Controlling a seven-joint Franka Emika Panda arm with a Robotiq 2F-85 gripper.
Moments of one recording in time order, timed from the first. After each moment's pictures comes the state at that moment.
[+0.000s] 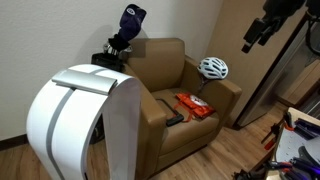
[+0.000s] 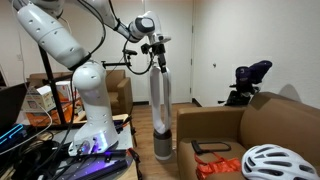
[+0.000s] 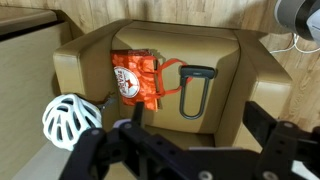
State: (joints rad) arm 0.01 -0.58 0.39 -2.55 -0.07 2.05 0.59
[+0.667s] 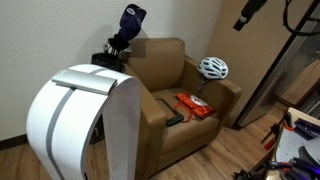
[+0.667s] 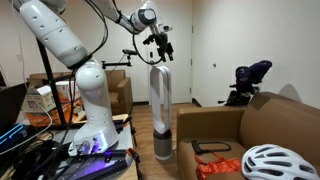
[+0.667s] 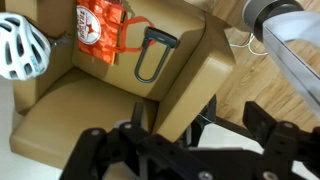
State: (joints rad) arm 0.14 -0.50 0.31 -2.38 -0.08 2.12 0.29
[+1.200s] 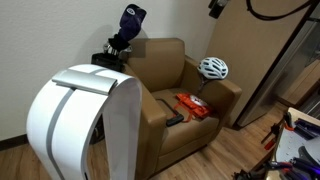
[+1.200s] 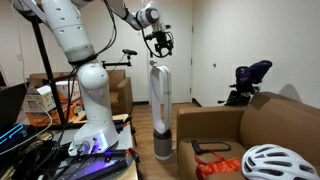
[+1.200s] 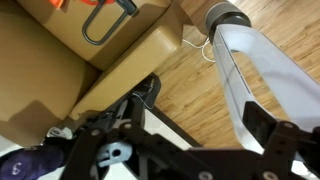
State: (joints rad) arm 0.28 -0.23 0.33 -2.07 -0.07 2.10 0.09
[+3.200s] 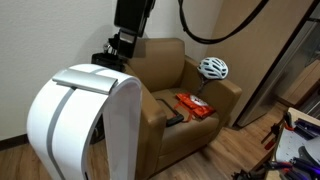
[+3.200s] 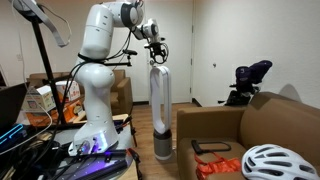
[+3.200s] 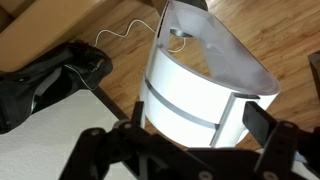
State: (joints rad) arm 0.56 0.35 0.37 -1.52 -0.26 2.04 0.26
